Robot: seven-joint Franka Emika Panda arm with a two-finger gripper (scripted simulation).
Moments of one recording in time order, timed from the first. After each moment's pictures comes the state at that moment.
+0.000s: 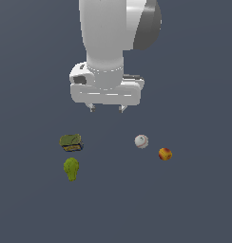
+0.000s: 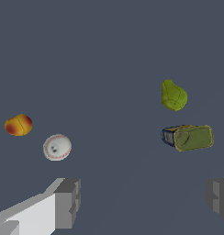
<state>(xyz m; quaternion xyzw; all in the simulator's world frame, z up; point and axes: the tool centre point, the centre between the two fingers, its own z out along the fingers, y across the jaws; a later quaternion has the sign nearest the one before) 0.011 -0.031 0.305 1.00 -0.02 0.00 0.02</state>
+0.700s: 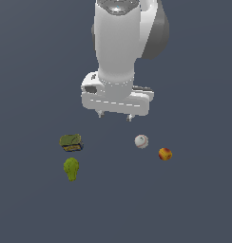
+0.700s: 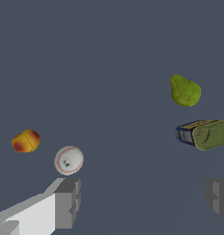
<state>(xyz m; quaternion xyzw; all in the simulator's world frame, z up) 0.026 -0.003 0.284 1.00 -0.08 0.00 0.01</state>
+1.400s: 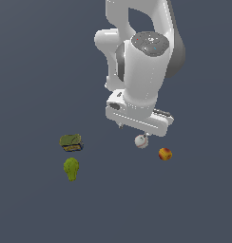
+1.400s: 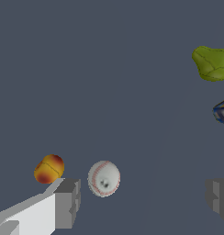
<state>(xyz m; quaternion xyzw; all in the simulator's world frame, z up) 0.049 0.063 0.235 0.98 -0.21 0.00 0.00</state>
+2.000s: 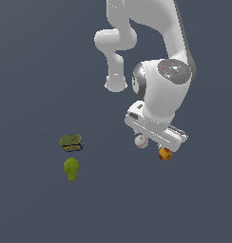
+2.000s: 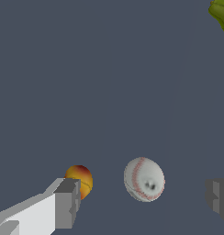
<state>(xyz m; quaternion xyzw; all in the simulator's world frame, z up) 0.059 0.123 0.188 0.95 -0.32 0.00 0.00</state>
